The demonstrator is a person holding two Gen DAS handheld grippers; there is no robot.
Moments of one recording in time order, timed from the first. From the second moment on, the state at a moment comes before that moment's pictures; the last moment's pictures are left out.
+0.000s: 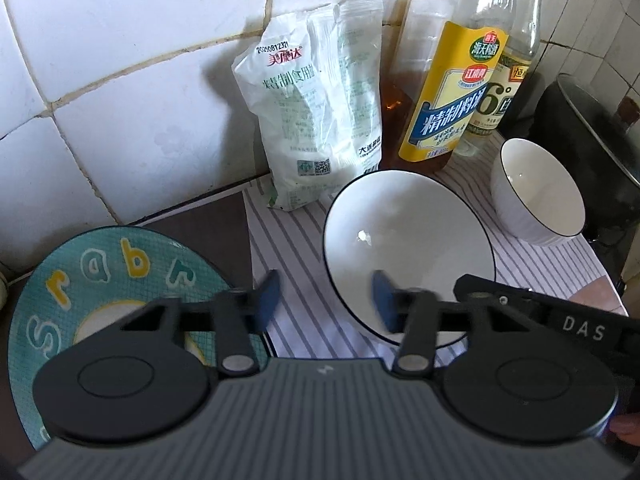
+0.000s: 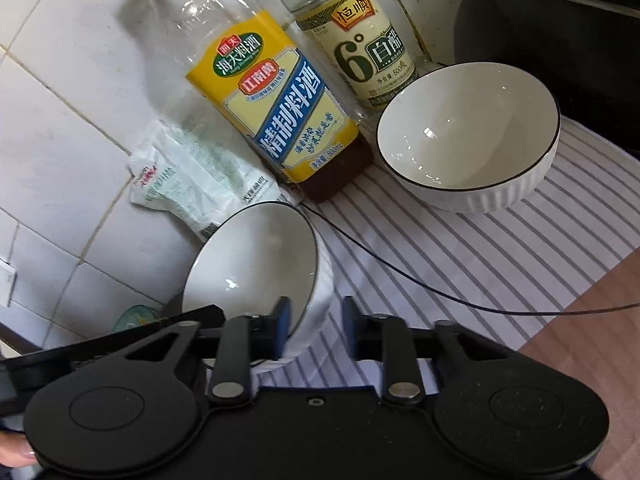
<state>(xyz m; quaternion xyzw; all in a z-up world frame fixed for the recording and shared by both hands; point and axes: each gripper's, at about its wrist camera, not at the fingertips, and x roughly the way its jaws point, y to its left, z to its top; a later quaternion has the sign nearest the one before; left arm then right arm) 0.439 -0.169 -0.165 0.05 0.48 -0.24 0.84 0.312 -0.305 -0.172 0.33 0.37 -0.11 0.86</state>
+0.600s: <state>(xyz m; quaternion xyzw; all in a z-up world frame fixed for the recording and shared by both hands) 0.426 -0.164 -0.165 0.01 0.49 -0.24 0.84 0.314 -0.303 -0.164 0.32 0.37 -0.12 0.87</state>
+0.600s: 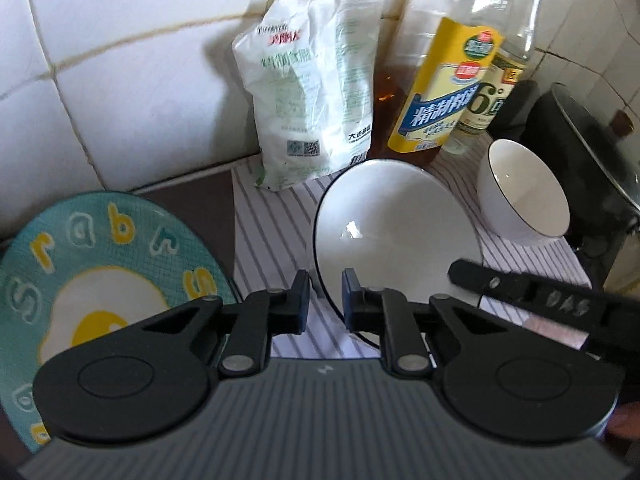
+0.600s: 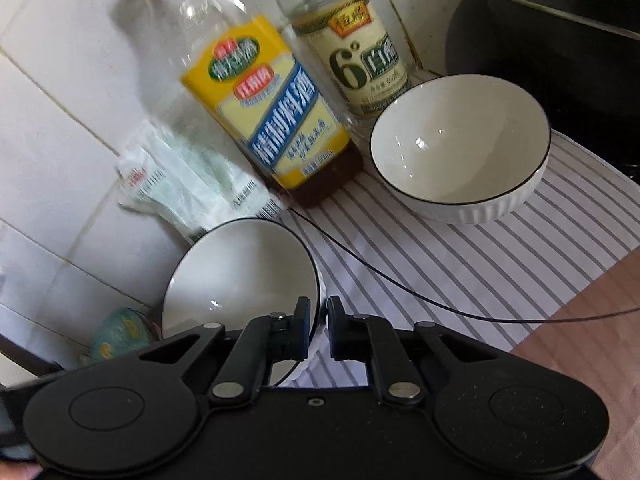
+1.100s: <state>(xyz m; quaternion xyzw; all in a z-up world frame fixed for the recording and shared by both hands) 0.363 -0.140 -0.091 0.06 0.43 -0.28 0.86 0.241 -0.276 -0.123 0.38 0.35 -0.11 0.85</state>
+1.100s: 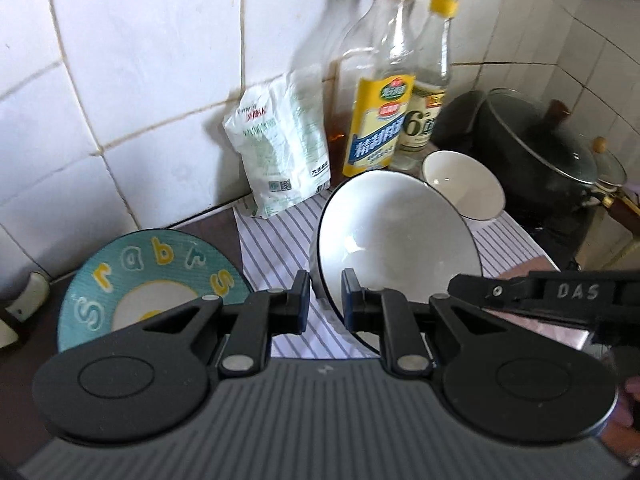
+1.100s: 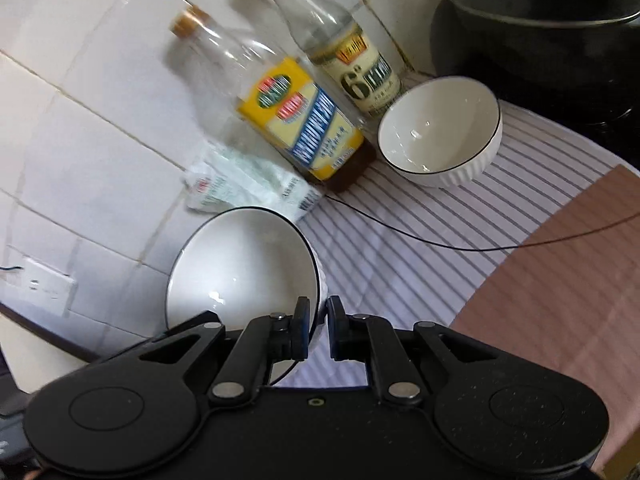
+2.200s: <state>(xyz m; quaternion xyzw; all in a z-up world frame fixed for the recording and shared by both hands) 0.269 -0.063 -0.086 0.00 0.49 -0.24 0.84 0.171 -0.207 -0.085 0.30 0.39 -0.07 0.87</state>
